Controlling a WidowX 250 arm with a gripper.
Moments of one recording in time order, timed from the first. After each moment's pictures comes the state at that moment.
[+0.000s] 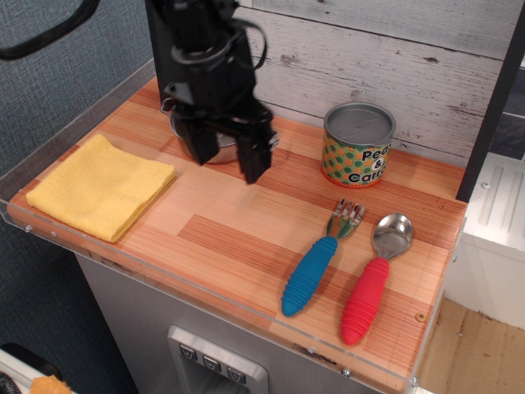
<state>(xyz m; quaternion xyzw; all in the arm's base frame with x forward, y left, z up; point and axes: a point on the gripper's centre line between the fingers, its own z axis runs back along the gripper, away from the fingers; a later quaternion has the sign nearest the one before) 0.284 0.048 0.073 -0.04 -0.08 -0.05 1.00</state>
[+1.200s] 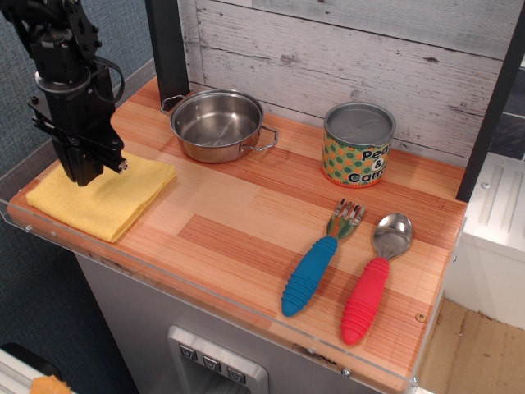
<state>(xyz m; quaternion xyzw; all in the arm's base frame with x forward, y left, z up) 0.247 0.179 0.040 0.09 -0.03 -0.03 0.99</state>
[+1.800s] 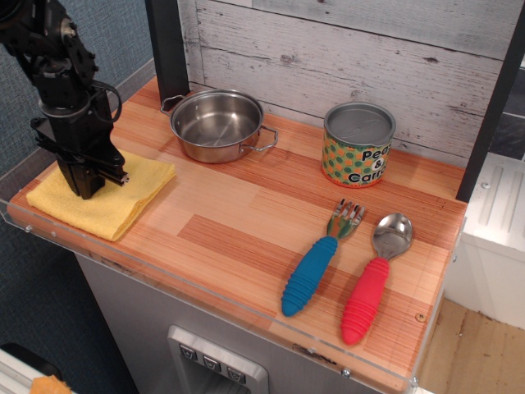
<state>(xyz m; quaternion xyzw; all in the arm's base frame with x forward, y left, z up) 0.254 0.188 0.013 0.09 -0.04 0.01 1.00</state>
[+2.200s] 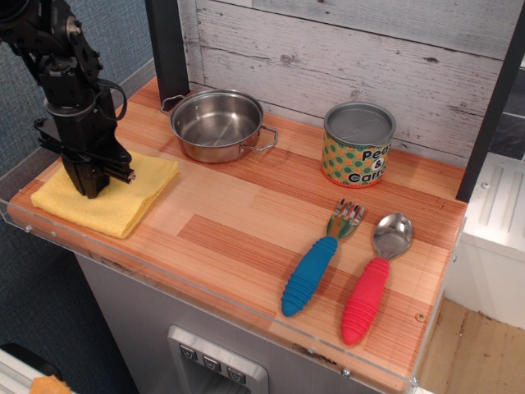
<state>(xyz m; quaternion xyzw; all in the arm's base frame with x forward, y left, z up) 0.259 0.174 0.012 0.07 -0.05 0.02 1.00</state>
